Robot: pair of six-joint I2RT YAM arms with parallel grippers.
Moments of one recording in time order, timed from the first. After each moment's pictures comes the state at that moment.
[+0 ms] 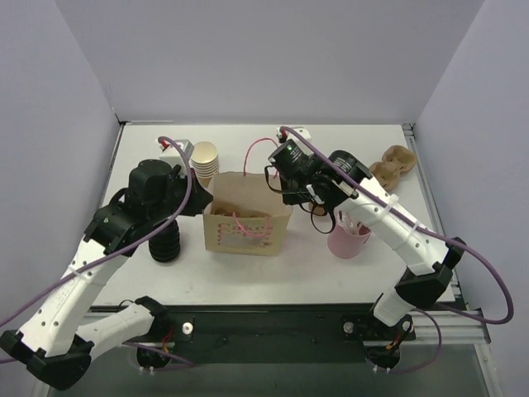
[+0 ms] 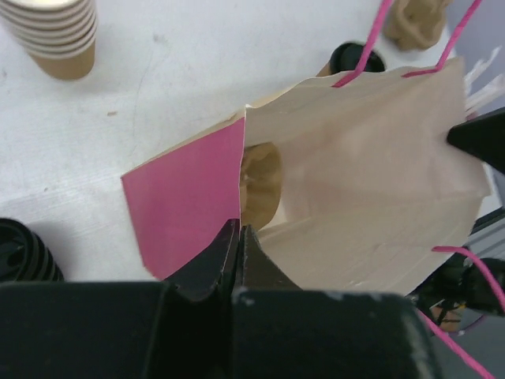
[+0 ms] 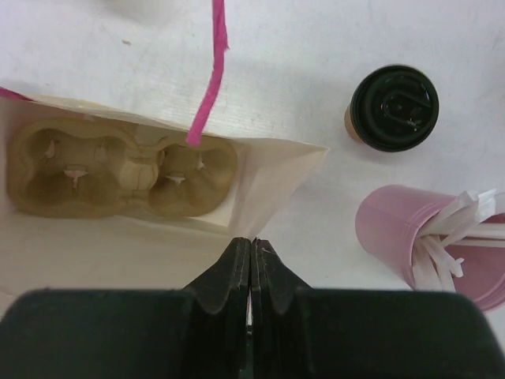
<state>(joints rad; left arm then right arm) -0.56 0.98 1.24 -0.79 -0.01 -0.45 0.92 1.58 1.85 -1.24 0.44 0.55</state>
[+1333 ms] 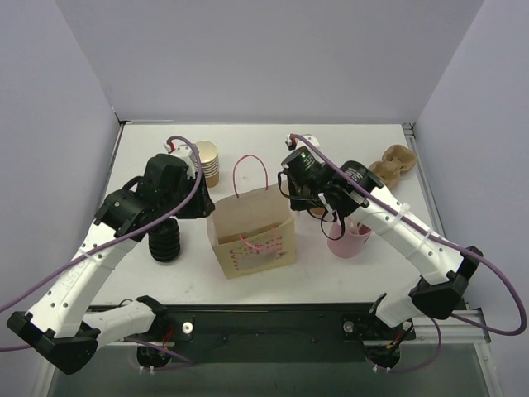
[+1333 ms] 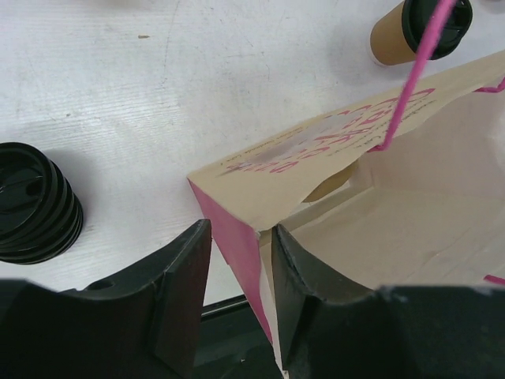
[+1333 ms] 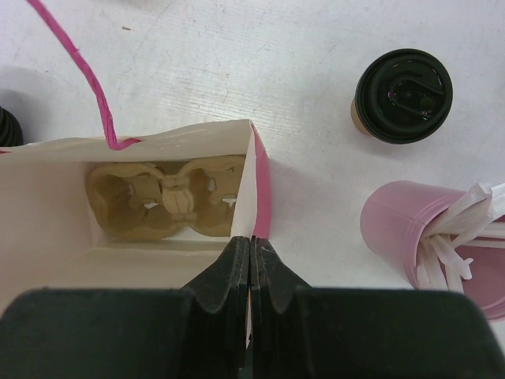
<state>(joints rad) -0.57 1.10 1.35 -0.99 -0.07 -0.52 0.88 1.47 1.66 -1.11 0.37 0.52</state>
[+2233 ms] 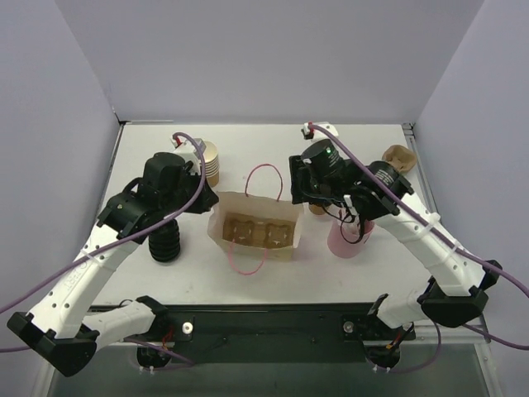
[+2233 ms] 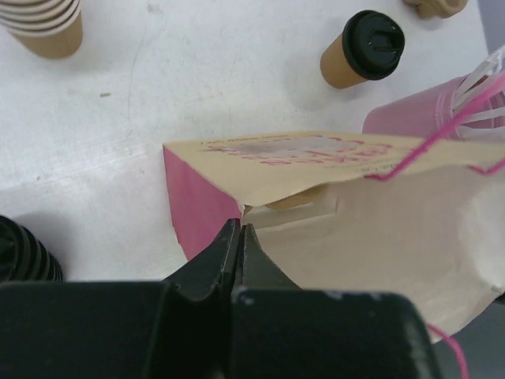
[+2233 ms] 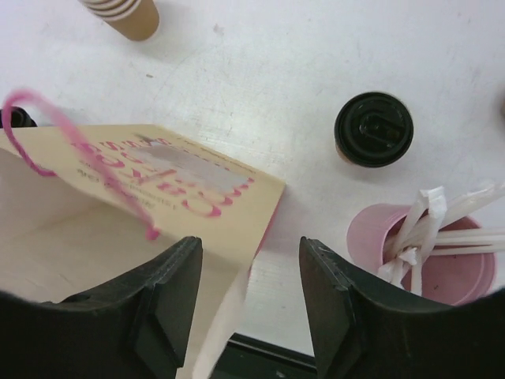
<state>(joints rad) -0.57 1.10 1.32 -0.86 0.01 -0.46 0.88 1.41 1.74 -1.14 0.41 0.49</state>
